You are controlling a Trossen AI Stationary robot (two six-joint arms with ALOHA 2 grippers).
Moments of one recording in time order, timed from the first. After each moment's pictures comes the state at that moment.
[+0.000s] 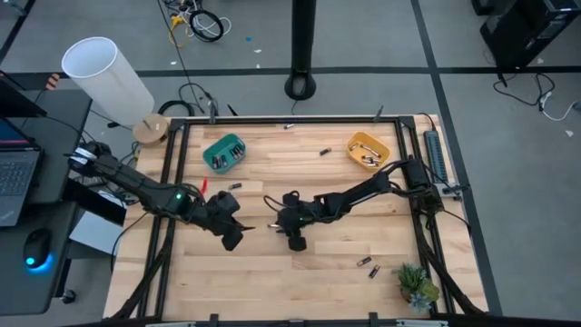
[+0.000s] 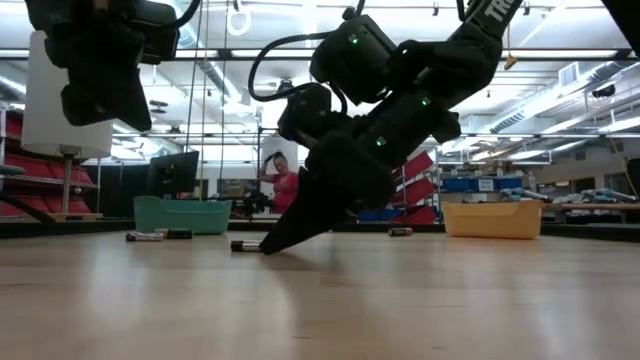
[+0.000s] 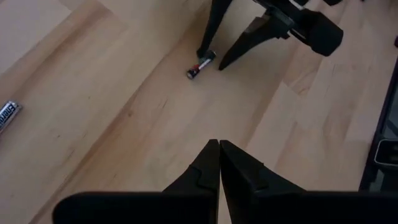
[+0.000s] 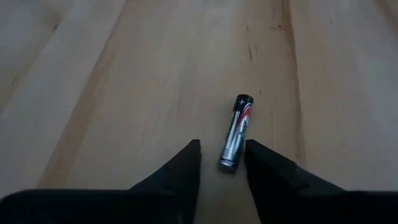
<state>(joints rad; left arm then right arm) -0.42 1.16 0.75 -0.52 -0.24 -1.03 0.14 2.13 1.13 0.24 -0.04 0.04</state>
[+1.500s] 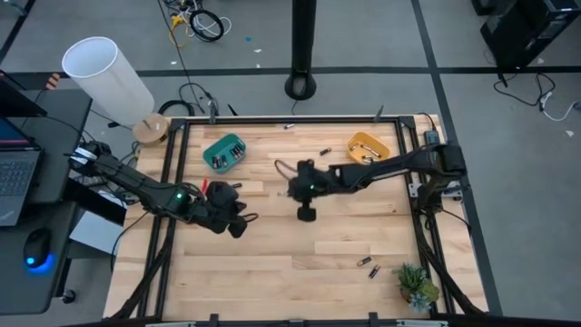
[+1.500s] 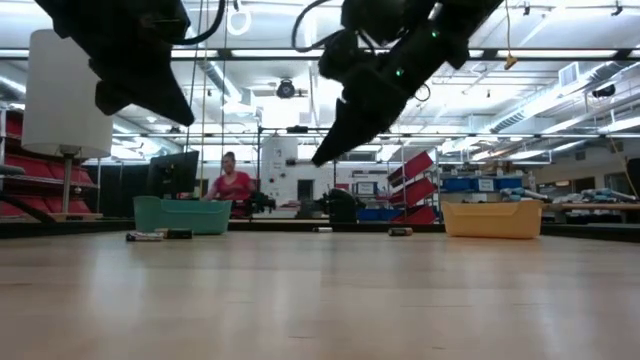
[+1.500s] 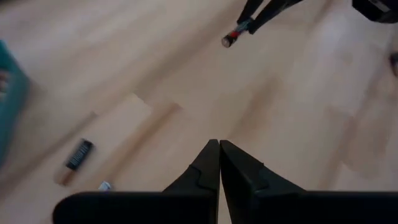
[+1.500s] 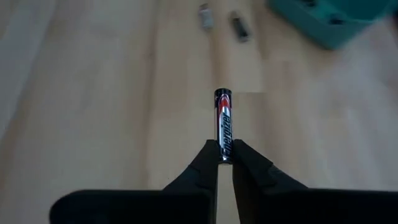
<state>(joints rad) -0.41 1.16 0.75 -0.52 -0.62 -0.94 -0.02 1.76 1.12 -0.13 0.07 -0.06</state>
